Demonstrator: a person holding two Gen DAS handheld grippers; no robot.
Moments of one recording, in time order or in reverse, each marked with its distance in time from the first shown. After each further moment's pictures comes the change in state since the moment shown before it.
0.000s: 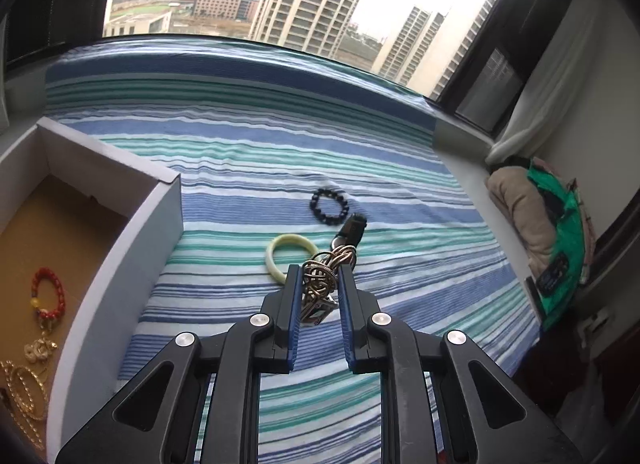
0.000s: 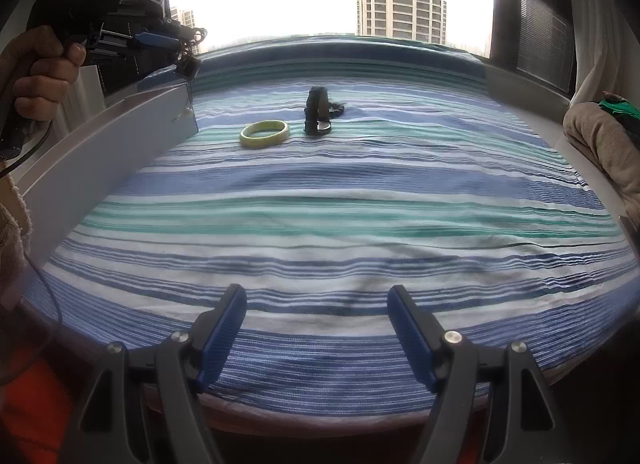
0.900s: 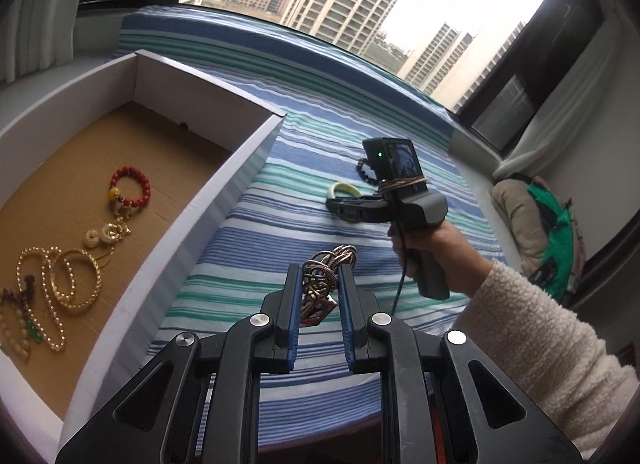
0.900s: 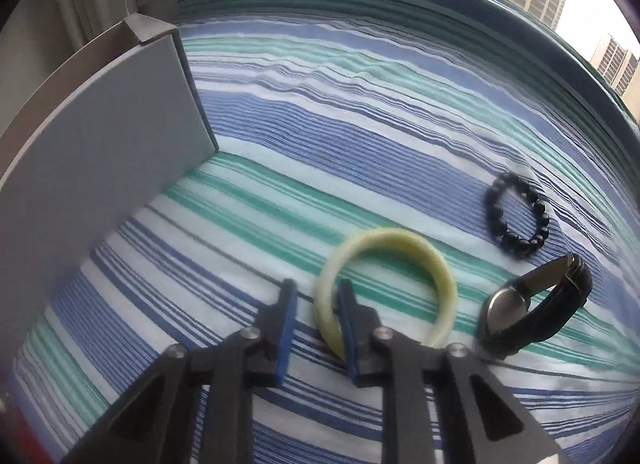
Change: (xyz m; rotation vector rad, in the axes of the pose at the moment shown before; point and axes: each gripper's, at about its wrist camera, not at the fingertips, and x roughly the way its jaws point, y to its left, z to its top) left arm -0.087 0.075 -0.086 -0.141 -0.003 0.005; right arm 0.244 0.106 0.206 -0.322 0.359 0.170
